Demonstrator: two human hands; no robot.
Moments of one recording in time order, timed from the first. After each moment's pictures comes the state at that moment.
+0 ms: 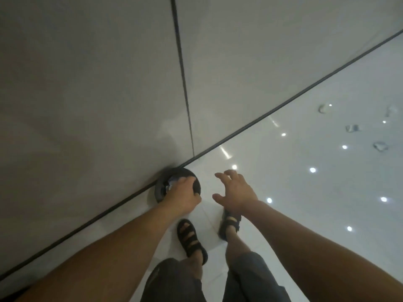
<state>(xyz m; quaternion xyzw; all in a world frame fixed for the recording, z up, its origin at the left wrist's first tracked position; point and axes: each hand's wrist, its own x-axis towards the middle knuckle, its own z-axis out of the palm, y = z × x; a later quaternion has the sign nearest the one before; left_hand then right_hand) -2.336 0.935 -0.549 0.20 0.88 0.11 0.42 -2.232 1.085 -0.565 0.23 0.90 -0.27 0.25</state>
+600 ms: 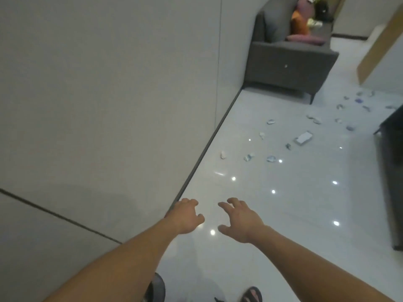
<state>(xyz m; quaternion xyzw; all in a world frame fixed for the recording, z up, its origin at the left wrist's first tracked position) -2.192 1.197 -0.338 0.51 0.79 -0.02 0.35 -2.003 1.265 -0.355 0.42 0.87 -0.23 0.13</state>
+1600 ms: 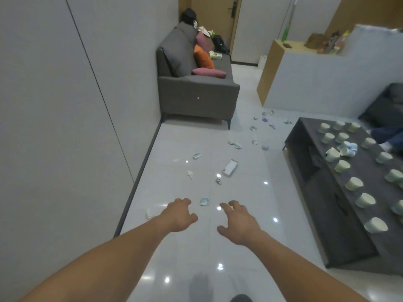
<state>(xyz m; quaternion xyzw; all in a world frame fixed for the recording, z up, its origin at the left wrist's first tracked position) -2.046 1.688 -0.316 0.65 0.67 -0.03 0.35 -1.837 1.669 -0.321 0.63 0.75 -0.20 0.08</state>
